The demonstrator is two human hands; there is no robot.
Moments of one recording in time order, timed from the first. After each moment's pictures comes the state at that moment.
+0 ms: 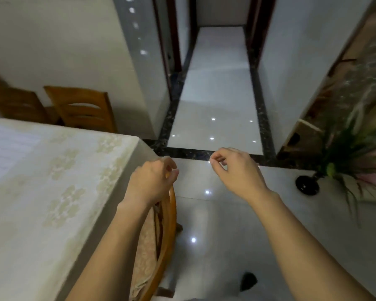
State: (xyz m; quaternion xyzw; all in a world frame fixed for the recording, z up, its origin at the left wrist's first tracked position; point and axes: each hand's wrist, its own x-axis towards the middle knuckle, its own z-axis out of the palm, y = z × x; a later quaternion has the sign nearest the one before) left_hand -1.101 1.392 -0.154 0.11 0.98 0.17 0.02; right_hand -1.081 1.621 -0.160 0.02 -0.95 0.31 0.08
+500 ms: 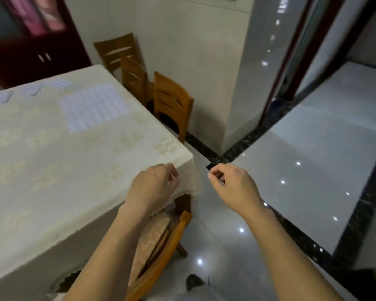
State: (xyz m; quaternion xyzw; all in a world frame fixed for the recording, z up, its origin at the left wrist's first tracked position) left_hand -1.198 1.375 -0.143 -0.19 0.97 0.16 -0.02; right_hand -1.311 1.570 -0.155 0.33 -0.90 0.28 -0.04
